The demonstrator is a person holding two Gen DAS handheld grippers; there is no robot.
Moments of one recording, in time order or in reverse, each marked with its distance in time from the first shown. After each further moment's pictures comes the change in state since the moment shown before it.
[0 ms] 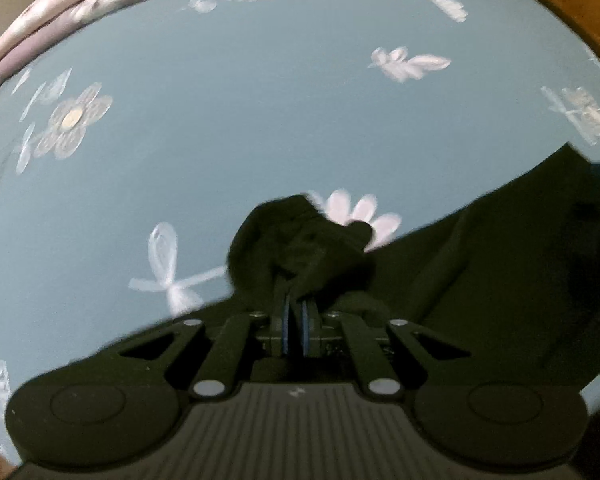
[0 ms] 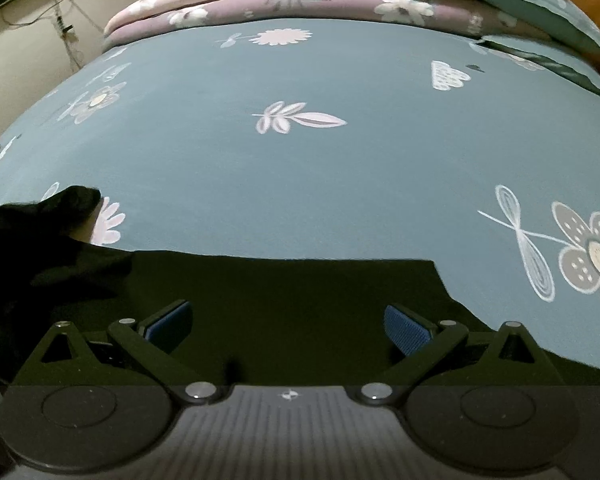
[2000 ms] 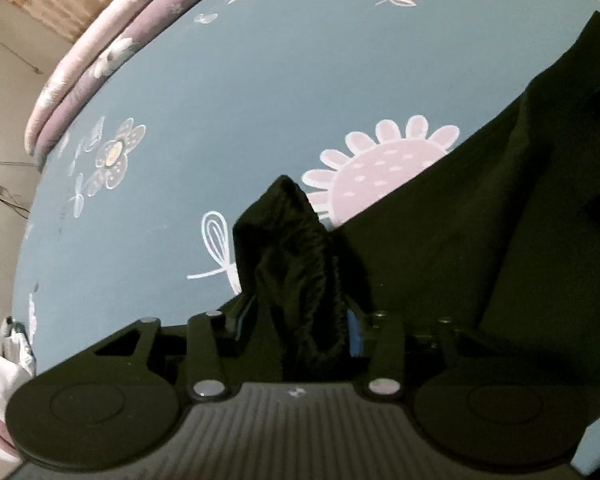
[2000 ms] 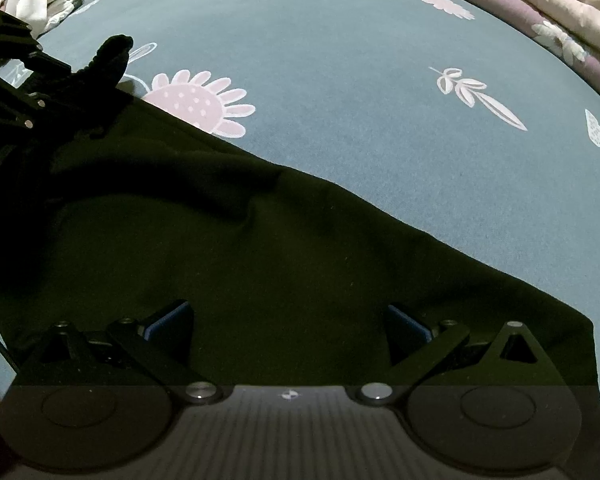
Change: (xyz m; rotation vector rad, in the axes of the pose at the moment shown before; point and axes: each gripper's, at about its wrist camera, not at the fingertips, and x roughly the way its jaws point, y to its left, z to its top) left arm 0.043 -0.017 -0.041 0.258 -0.037 0.287; right arm 0.063 0.105 -0.017 -0.366 0.173 0.071
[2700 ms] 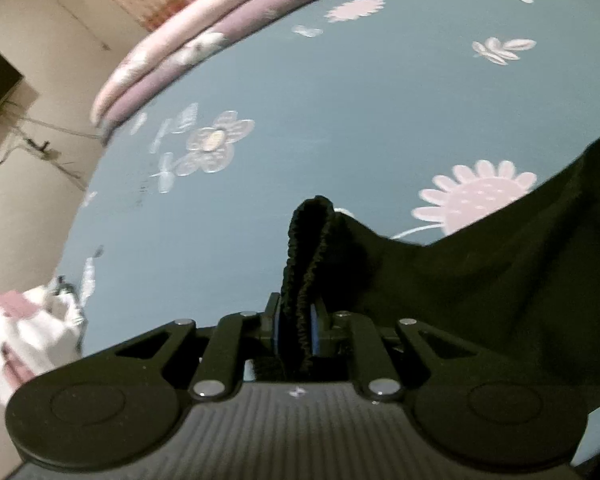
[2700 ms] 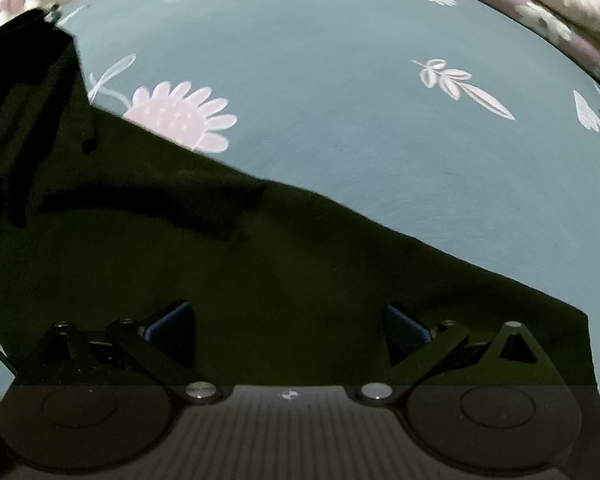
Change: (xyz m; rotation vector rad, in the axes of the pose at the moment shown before) left arm -0.060 0.095 -0.032 -0.159 -0.044 0.118; right arm -0.004 -0.008 0.013 0.096 0.018 -0.002
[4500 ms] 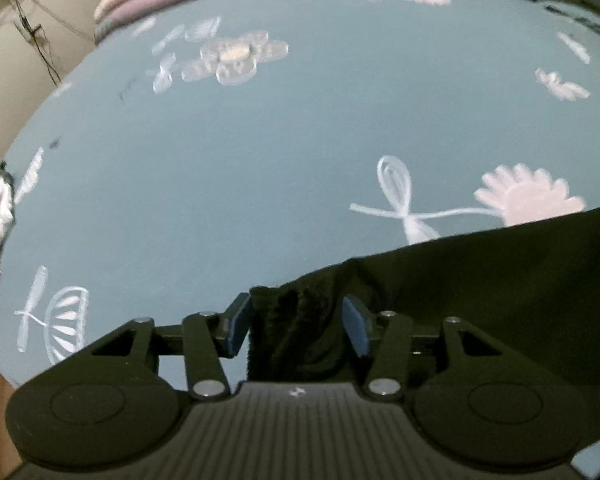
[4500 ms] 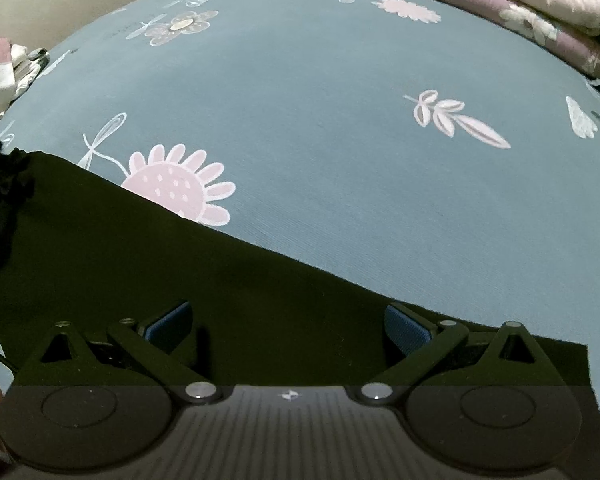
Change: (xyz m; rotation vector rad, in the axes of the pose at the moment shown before) left arm 0.099 0.059 -0.051 -0.302 0.096 -0.201; right arm -0.007 0.002 0.027 0.061 -0.072 0.010
